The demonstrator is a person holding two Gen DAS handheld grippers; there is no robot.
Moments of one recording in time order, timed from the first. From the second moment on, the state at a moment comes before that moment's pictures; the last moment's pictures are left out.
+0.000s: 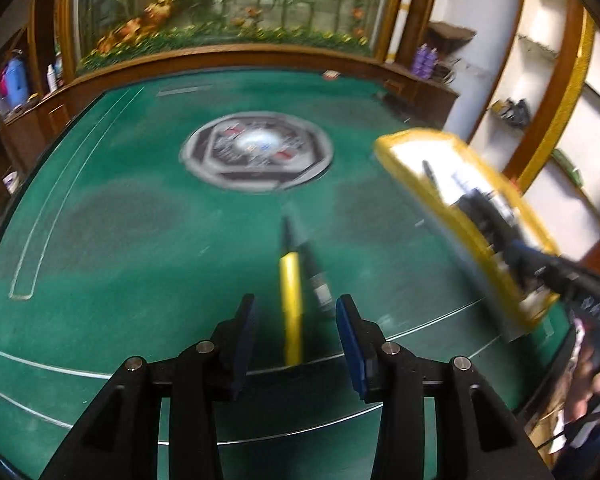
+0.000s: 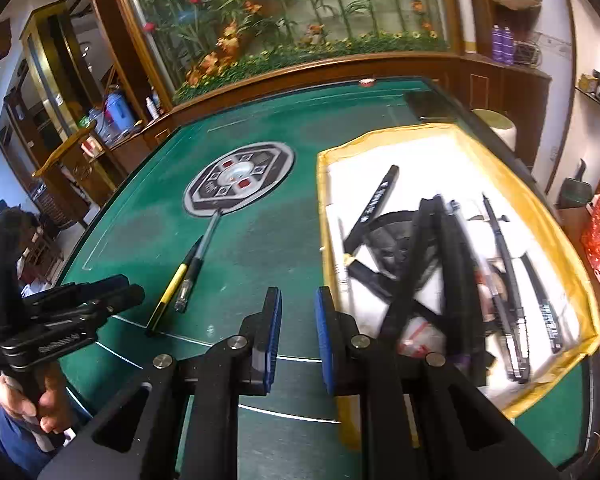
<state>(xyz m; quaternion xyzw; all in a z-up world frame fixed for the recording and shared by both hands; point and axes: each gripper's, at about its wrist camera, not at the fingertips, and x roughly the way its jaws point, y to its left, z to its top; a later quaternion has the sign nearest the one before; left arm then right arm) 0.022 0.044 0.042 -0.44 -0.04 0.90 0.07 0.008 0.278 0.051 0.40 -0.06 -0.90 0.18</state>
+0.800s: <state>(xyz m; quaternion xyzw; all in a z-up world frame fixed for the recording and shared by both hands) -0.016 0.003 0.009 -0.46 -0.06 0.89 0.01 -0.021 0.203 0.040 0.45 -0.03 -0.86 0.24</state>
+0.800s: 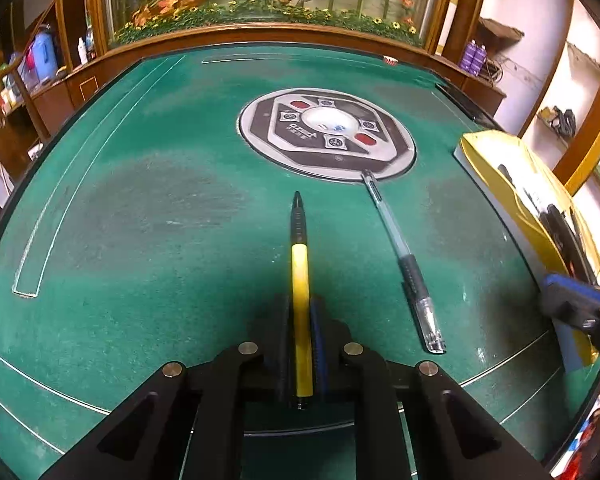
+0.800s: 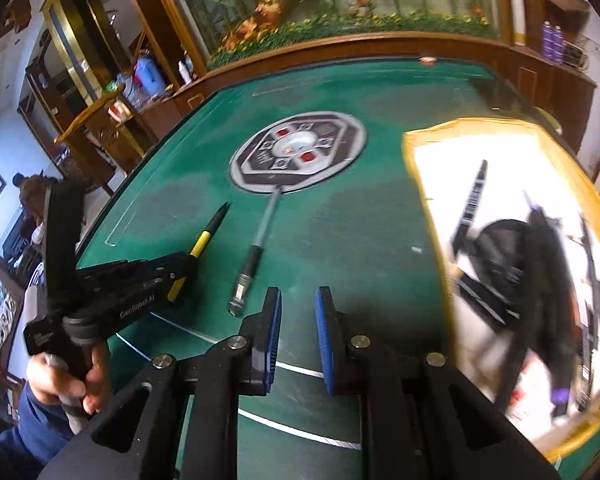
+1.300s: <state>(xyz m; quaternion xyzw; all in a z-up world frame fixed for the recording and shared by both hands) -0.017 -0.004 0.009 -0.46 -0.08 0.88 0.02 -0.054 0.121 0.001 0.48 0.06 -0.85 0.22</state>
